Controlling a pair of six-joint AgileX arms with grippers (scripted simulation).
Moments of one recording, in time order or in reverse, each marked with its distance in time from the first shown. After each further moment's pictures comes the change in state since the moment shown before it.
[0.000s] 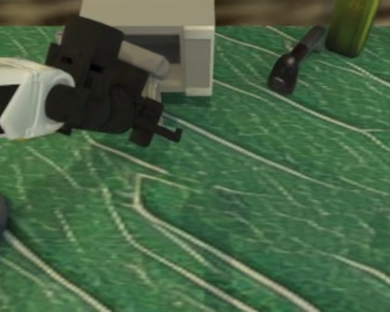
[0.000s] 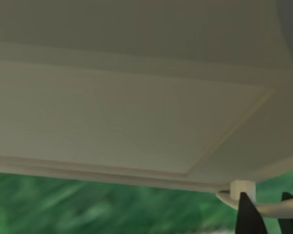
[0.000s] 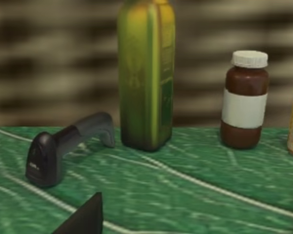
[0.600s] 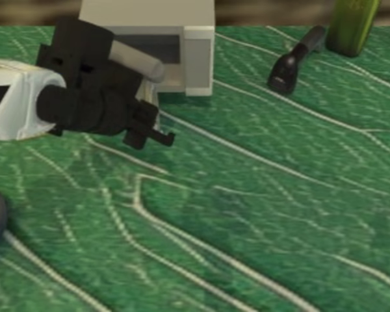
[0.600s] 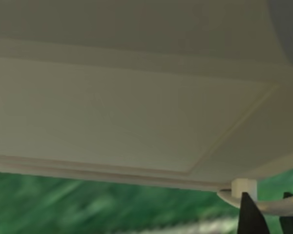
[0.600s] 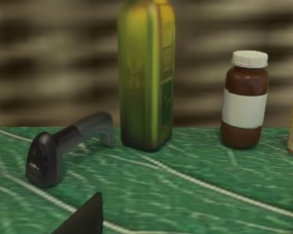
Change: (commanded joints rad) left arm 0.029 -0.019 -0.018 -0.004 0.038 0.058; right arm 0.000 0.000 0.000 0.000 0.000 0.000
